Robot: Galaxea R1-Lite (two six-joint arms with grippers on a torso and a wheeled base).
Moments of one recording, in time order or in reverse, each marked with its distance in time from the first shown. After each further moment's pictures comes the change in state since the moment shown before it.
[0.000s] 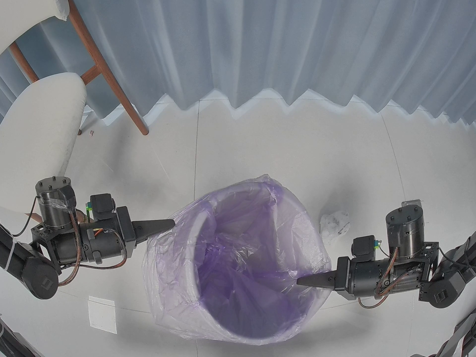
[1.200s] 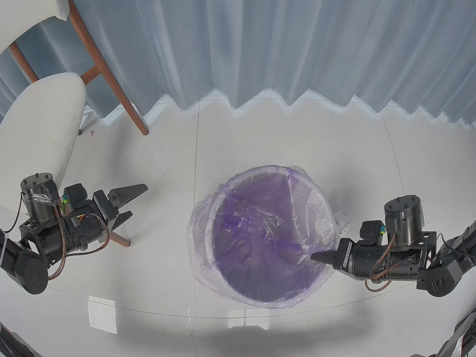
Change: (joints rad) left arm 0.120 -0.020 0.013 -0.043 0.244 0.015; right arm -0.047 0.017 -0.067 0.056 -0.249 -0.056
